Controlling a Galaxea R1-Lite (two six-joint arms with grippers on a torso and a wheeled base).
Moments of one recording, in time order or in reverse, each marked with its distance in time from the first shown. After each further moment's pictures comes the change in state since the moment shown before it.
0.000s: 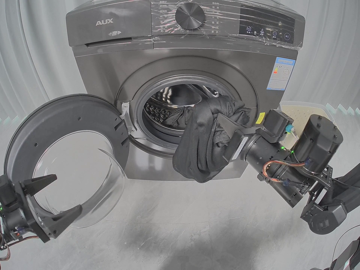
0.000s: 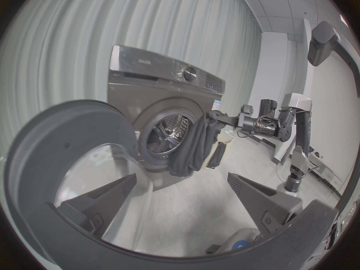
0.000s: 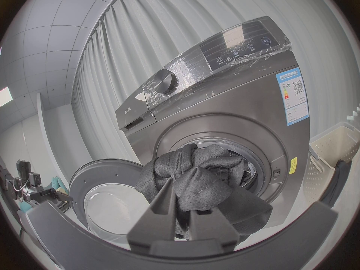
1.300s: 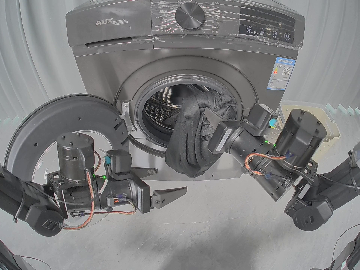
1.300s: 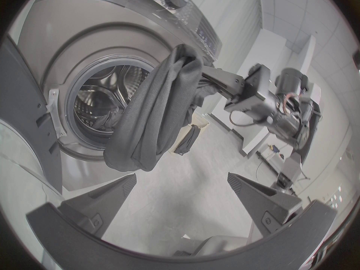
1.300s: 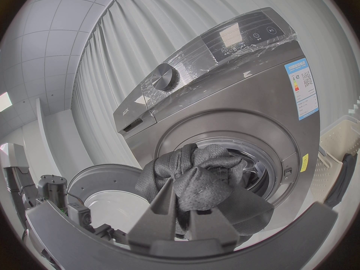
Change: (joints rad) left arm -0.369 0.842 -0.325 -0.322 0.036 -0.146; right arm 0.007 0.091 -0.112 -0.006 -0.007 0.026
